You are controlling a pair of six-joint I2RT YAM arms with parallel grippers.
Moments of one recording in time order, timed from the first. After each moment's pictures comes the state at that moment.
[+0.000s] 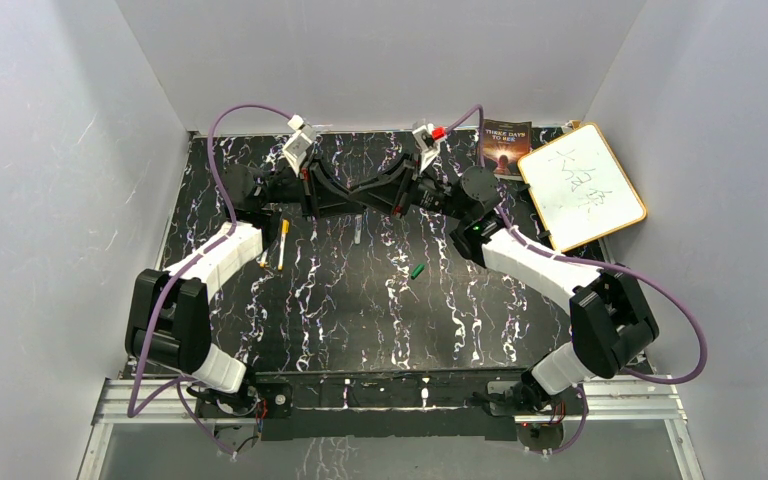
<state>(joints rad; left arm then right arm) -0.27 1.51 0.98 1.12 1.35 -0.96 0.60 1.49 1.02 0.85 -0.71 0.65</state>
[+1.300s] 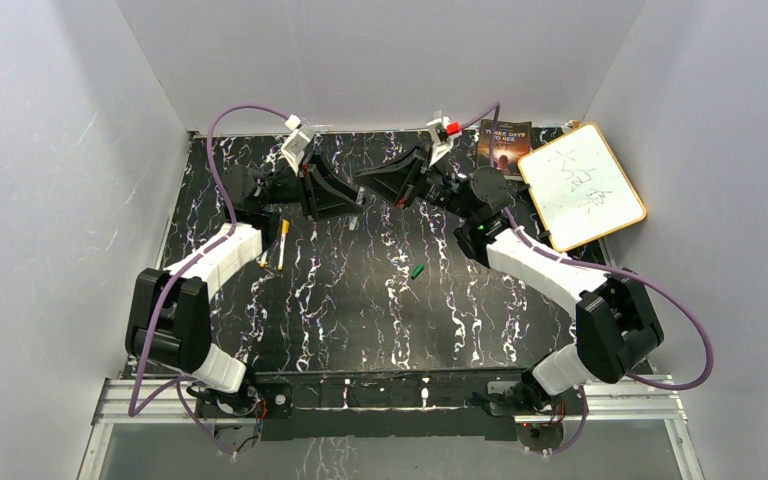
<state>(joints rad) -0.27 1.51 0.96 1.12 1.31 -0.95 0.58 1.47 1.03 0.90 -0.62 0.64</state>
